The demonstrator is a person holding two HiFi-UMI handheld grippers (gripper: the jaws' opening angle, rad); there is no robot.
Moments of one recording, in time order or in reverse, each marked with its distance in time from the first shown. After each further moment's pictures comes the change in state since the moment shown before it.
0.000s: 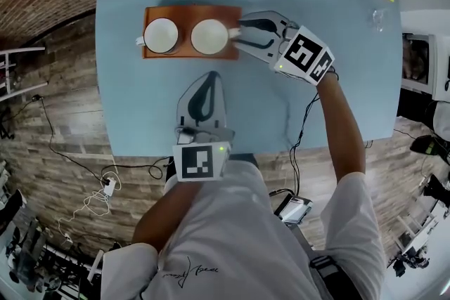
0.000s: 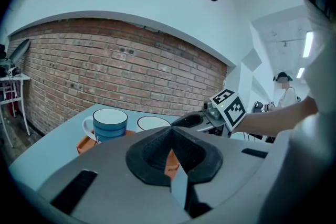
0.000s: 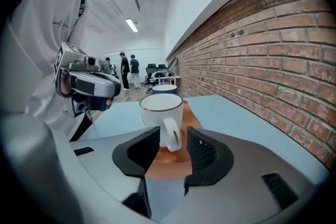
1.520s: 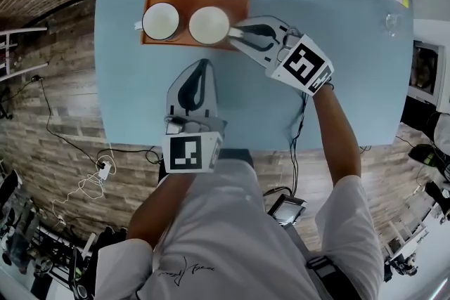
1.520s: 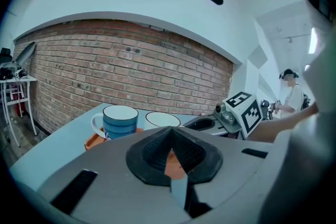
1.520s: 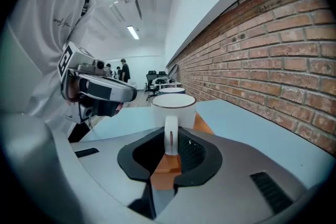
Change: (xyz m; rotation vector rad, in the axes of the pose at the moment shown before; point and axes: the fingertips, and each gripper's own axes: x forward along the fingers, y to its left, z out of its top) left arm 0.003 0.022 -0.009 0.001 0.014 0.062; right arm 0.013 0.024 0.004 0.010 -0.087 0.007
